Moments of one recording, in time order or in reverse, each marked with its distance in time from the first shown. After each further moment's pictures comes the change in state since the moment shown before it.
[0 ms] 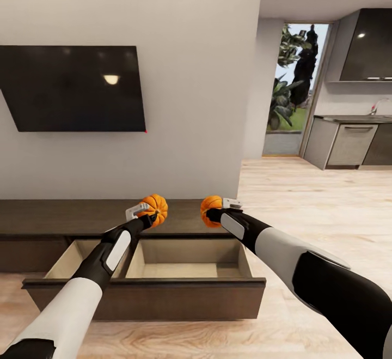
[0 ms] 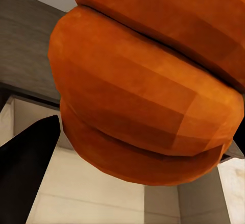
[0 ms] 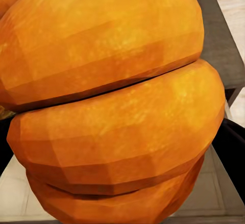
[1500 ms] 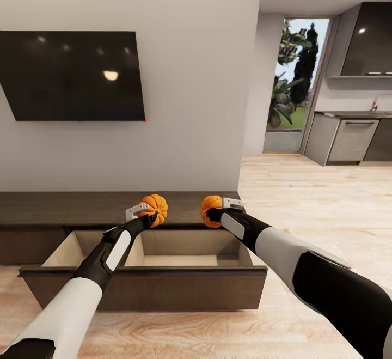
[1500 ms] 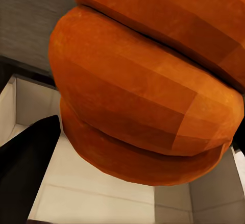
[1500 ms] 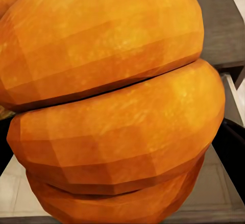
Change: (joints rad) left arm 0.000 0.000 -0.001 0.002 0.000 -0.001 0.001; right arm -0.001 -0.001 -0.003 0.002 -0.002 -0.001 0.001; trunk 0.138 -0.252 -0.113
